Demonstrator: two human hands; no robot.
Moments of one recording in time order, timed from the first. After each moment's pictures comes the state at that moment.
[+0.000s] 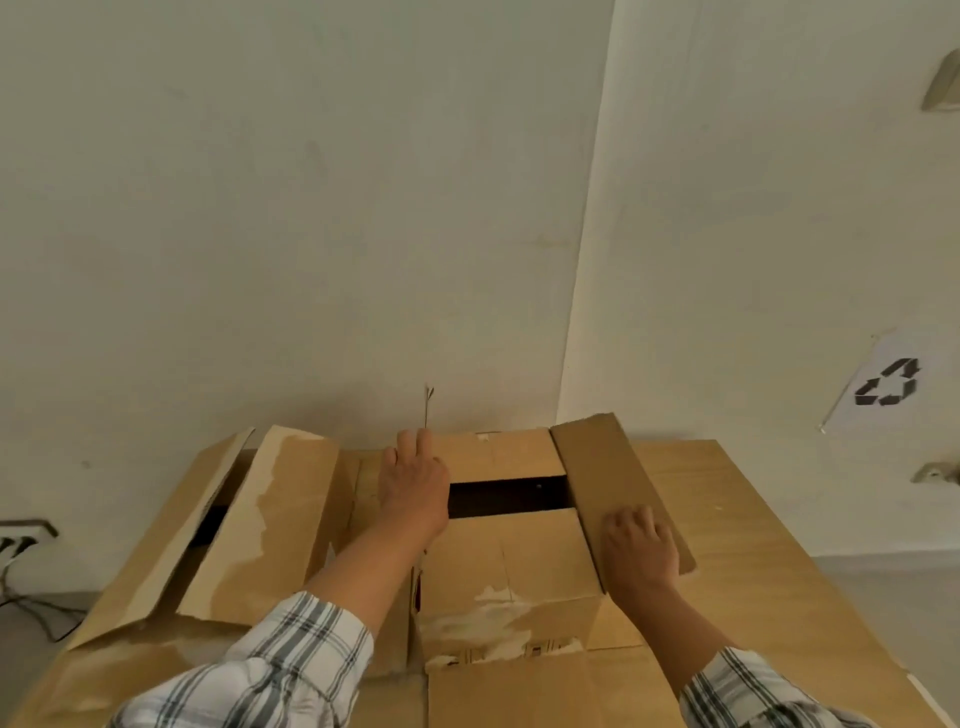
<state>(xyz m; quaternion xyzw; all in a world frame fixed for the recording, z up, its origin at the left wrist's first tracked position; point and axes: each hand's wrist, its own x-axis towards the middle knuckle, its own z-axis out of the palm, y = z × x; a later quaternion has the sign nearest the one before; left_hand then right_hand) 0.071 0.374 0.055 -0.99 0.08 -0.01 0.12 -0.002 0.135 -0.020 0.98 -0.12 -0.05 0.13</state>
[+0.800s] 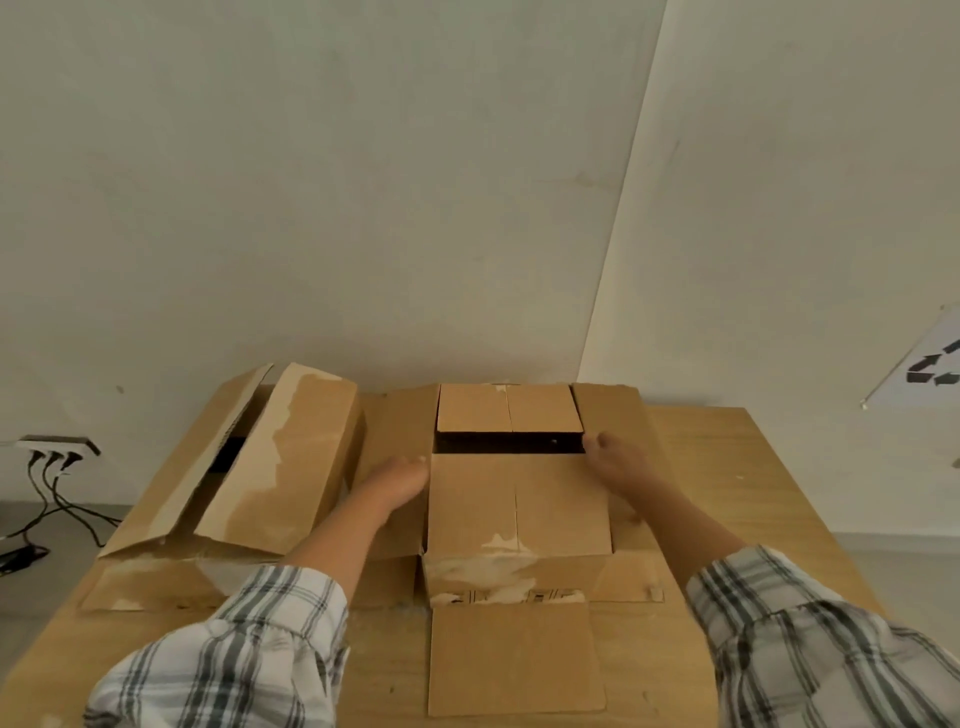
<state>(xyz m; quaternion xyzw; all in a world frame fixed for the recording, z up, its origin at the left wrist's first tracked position) 0.070 0.415 0.005 -0.88 -0.16 0.24 -0.36 0.050 0.144 0.019 0.91 -0.19 -0.12 -0.34</state>
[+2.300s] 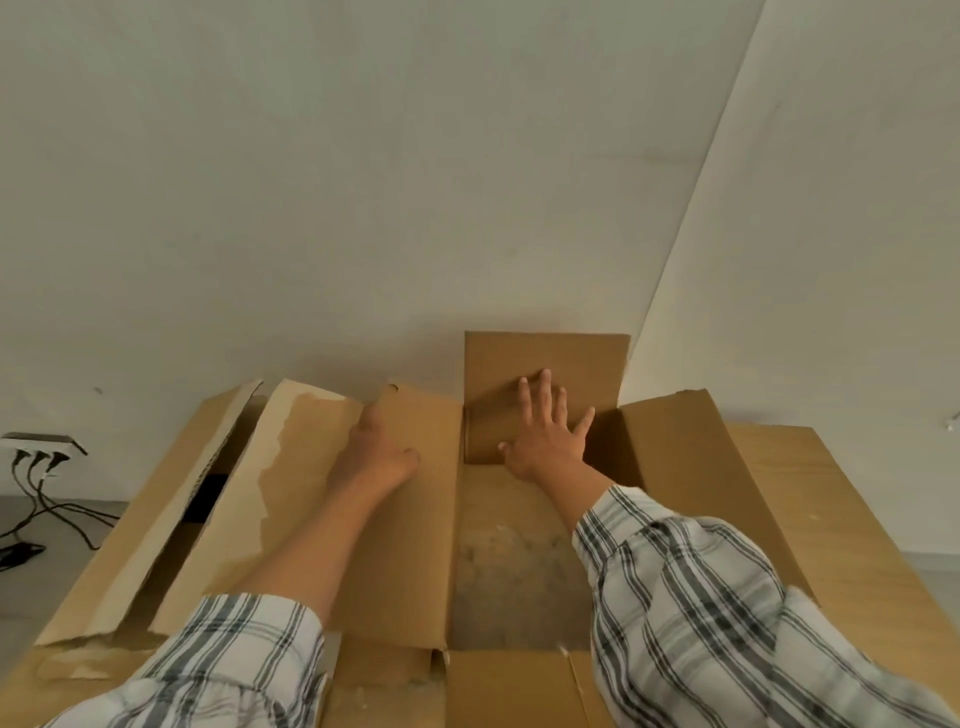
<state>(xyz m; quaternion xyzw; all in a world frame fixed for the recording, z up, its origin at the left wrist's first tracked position) 0.179 0.459 -0.004 -0.95 -0.15 0.11 -0.26 0.212 0.252 -0.042 0.99 -0.04 -0.09 -0.03</state>
